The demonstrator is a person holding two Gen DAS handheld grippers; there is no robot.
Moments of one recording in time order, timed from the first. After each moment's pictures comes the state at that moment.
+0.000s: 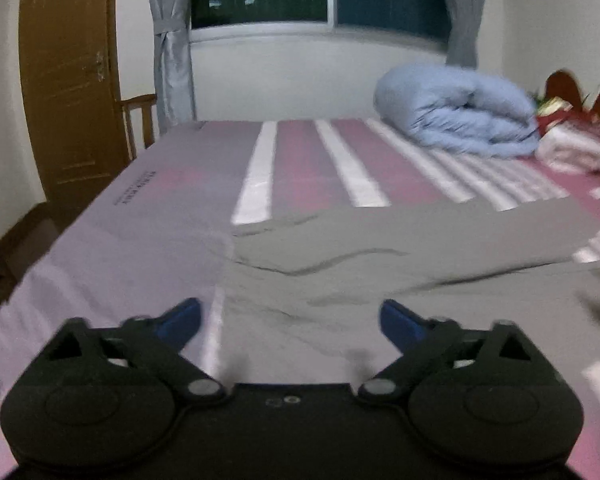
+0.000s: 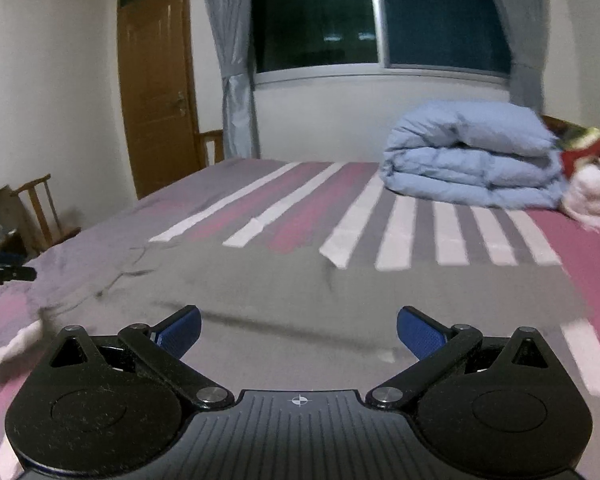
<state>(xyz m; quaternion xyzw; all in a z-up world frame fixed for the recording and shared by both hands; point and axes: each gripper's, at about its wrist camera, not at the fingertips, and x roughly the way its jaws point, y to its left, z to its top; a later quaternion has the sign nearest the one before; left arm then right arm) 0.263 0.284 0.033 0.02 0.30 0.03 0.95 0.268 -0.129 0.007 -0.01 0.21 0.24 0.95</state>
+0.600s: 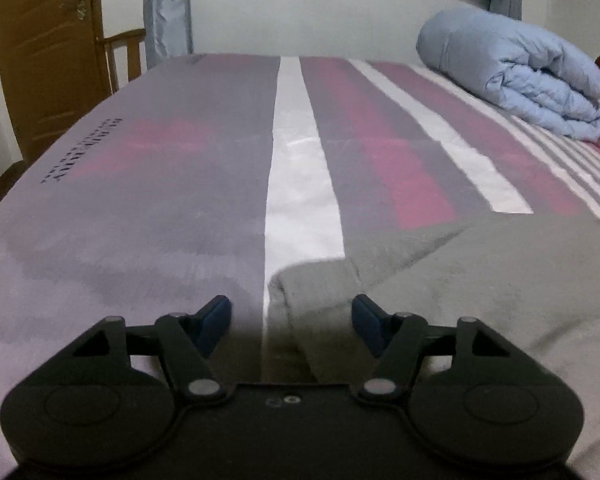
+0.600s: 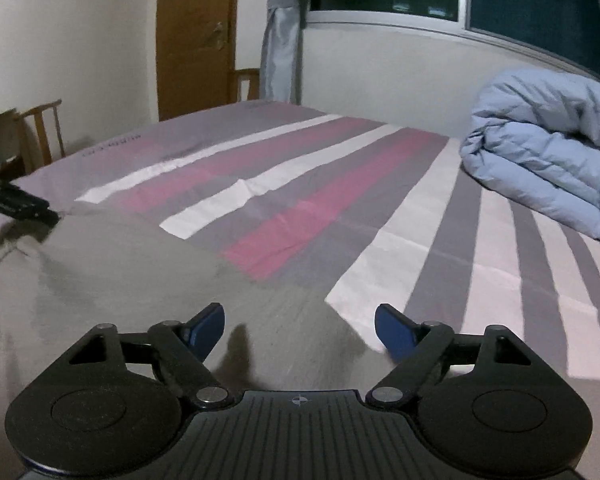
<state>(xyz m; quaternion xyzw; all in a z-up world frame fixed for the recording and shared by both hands) 0.491 0.348 -0.056 -0.01 0.37 0.02 0.93 0.542 -0.038 -0.092 -0.10 0.25 0.30 0.91</state>
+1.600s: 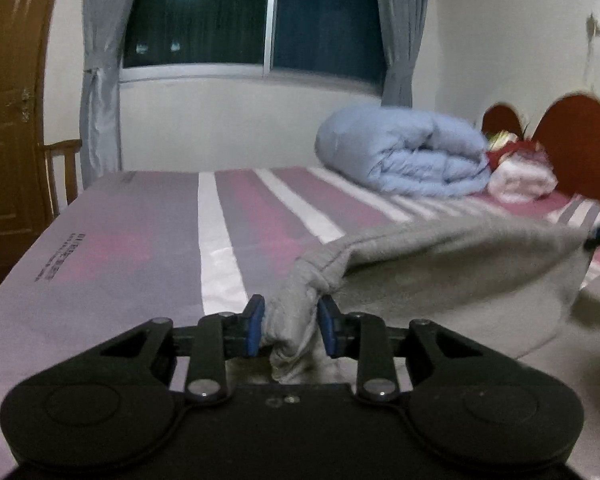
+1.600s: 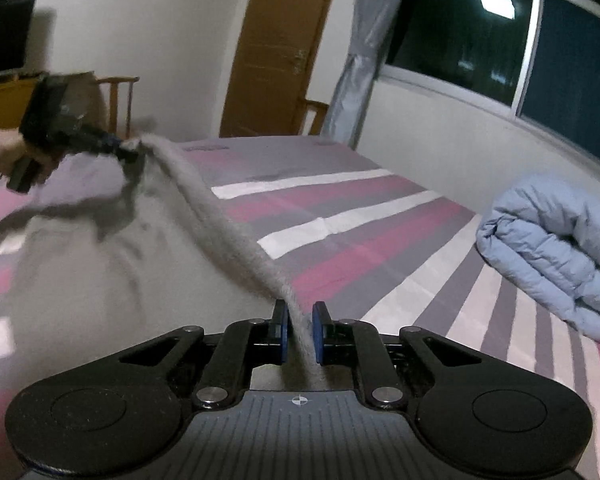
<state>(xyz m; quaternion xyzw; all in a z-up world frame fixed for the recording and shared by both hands) 0.347 0.337 0.024 0.00 0.20 -0.11 0.97 0.342 -0.056 -0.019 -0.21 0.17 0.36 0.89</state>
